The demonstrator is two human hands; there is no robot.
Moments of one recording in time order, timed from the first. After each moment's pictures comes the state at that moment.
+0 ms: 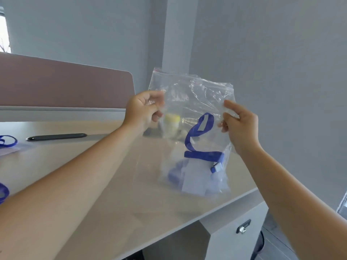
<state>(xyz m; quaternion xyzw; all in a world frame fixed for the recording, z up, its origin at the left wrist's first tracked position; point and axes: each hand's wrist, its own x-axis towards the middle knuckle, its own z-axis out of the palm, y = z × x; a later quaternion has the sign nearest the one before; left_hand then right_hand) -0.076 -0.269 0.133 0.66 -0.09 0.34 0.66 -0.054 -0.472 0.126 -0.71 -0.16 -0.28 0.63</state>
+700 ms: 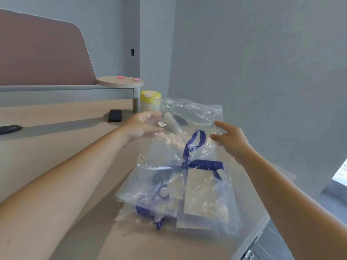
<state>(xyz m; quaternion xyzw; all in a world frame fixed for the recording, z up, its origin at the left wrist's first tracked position) 0.132 -0.279 0.045 0.78 -0.08 0.03 0.62 0.129 -0.517 0.042 -0.86 -0.05 -0.10 0.49</state>
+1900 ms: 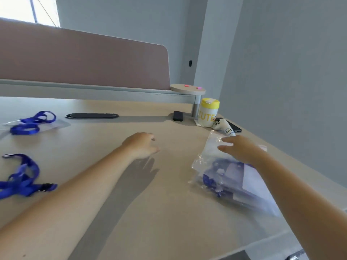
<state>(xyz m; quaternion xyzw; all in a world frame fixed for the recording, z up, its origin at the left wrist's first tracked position) -0.011 -0.167 0.021 0.97 0.12 0.07 0.18 0.061 -0.416 0.057 -0.97 -0.17 0.01 0.16</state>
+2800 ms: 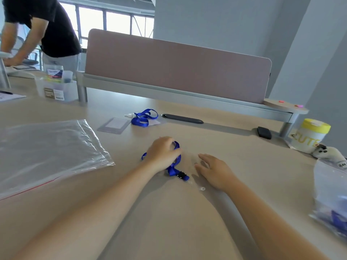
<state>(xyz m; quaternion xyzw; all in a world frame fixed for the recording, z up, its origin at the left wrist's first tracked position) -0.153 -0.026 -0.015 0.87 0.27 0.24 0.32 -0.062 -0.165 -0.014 -0.87 -0.45 0.07 0.21</state>
